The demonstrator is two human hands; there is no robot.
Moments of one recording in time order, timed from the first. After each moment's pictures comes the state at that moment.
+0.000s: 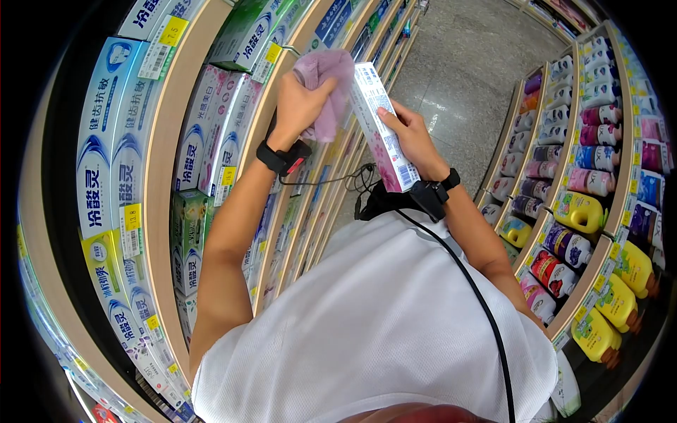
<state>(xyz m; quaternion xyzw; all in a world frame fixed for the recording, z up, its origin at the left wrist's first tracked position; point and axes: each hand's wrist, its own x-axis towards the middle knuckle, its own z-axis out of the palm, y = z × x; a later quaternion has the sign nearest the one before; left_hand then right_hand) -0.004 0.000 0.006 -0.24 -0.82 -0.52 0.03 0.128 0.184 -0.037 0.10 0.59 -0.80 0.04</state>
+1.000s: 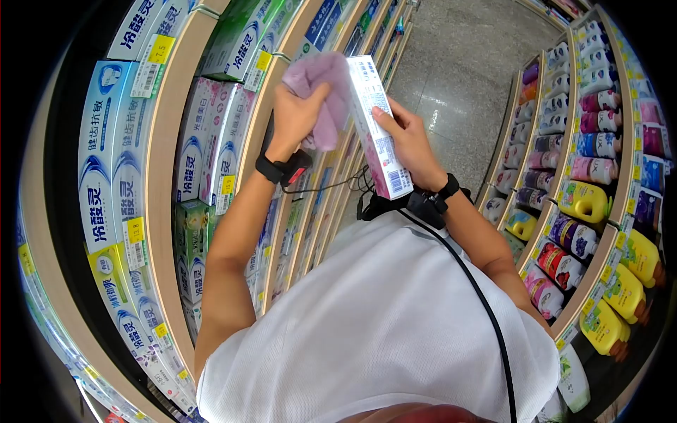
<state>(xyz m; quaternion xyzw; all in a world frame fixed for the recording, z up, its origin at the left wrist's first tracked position) 0.017 0.011 0.019 -0.18 -0.78 -0.60 -0.02 0.140 0.177 -0.021 0.12 0.54 -0.83 0.00</state>
